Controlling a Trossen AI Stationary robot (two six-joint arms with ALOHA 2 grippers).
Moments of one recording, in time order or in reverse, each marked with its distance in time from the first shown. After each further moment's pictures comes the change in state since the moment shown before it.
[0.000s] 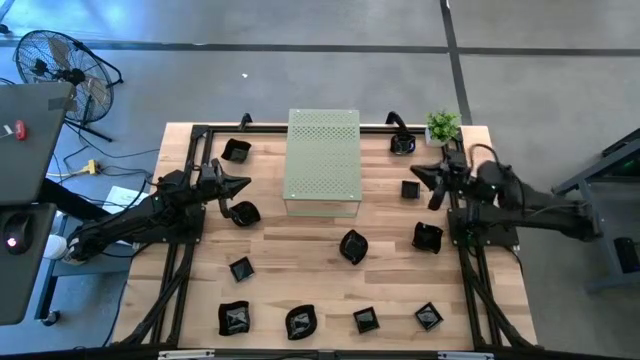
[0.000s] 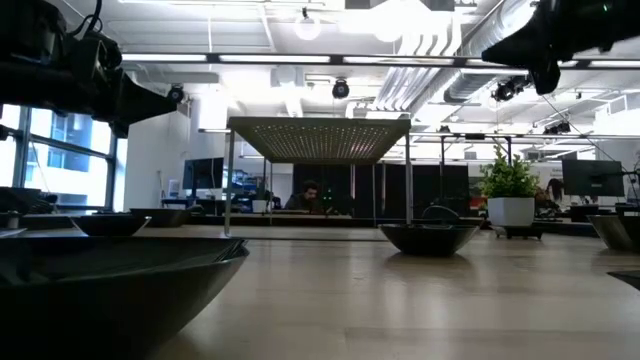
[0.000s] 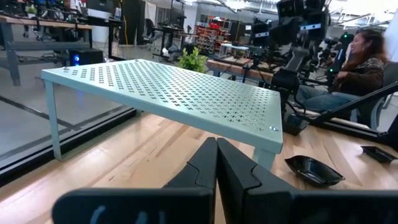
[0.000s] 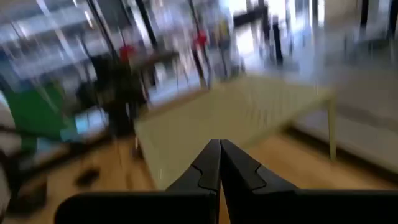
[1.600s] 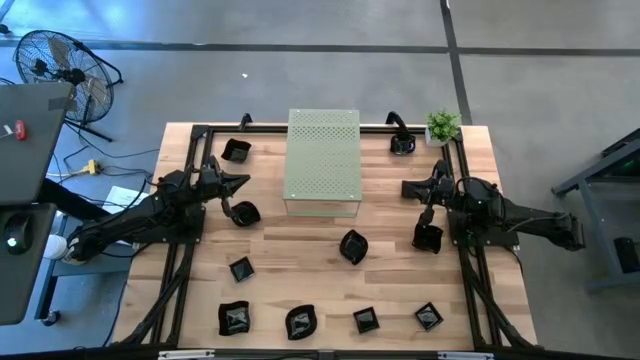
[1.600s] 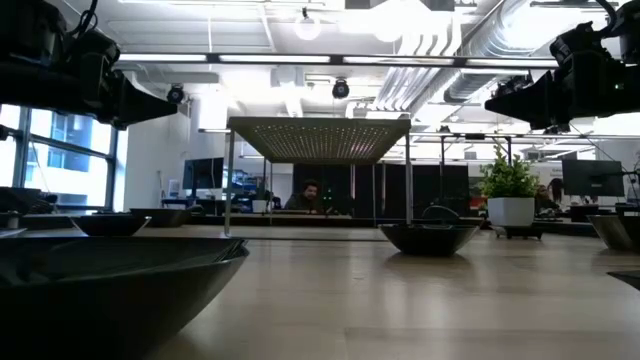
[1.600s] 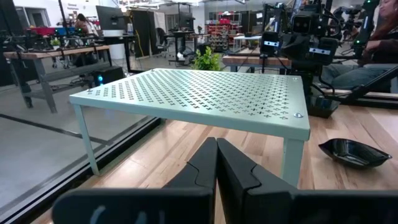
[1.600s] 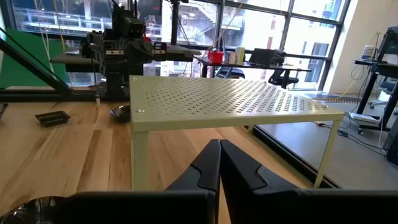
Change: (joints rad) left arm 0.000 0.000 -0.011 -0.002 -0.058 0.190; right arm -0.038 -0.310 -0.440 0.290 -0.096 -0.427
